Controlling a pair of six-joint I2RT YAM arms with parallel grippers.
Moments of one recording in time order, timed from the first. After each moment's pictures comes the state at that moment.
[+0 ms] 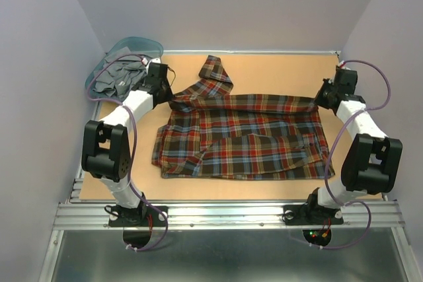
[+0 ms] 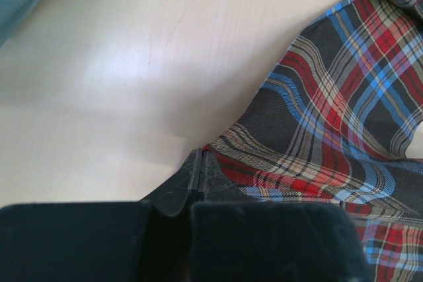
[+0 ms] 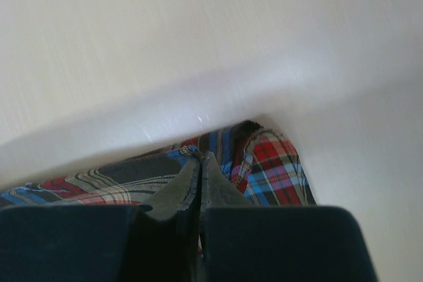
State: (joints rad) left arm -0.23 1.69 1.25 -0.36 -0.20 -0.46; right arm -0.20 1.53 1.10 -0.28 -0.02 0.26
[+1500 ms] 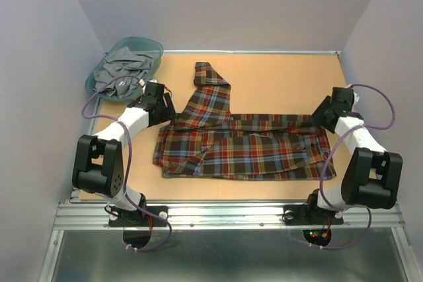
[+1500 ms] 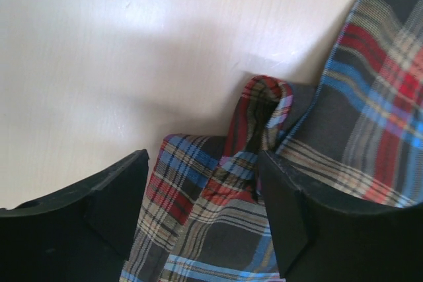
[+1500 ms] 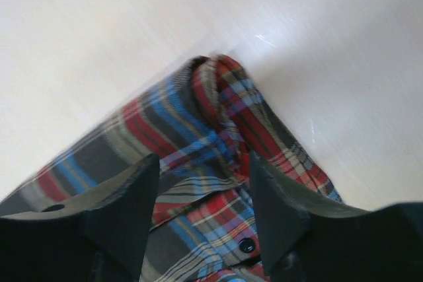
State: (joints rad) left arm -0.24 1.54 0.96 -0.39 -0.18 -0.49; right arm -0.21 1.41 0.84 -0.31 0.18 0.47
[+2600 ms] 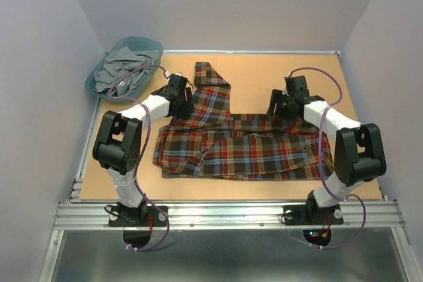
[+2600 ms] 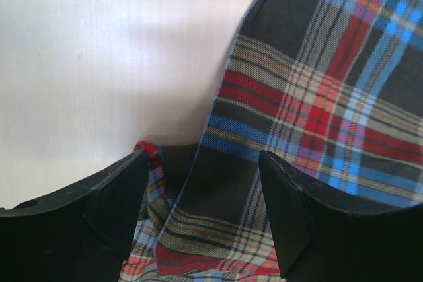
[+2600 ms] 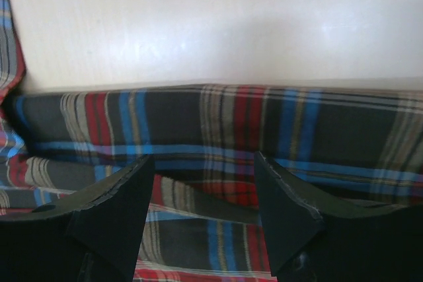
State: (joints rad) left arm -0.38 1.79 1.19 -0.34 -0.19 -0.45; right arm 0.17 1.62 1.05 -0.34 -0.02 0.36
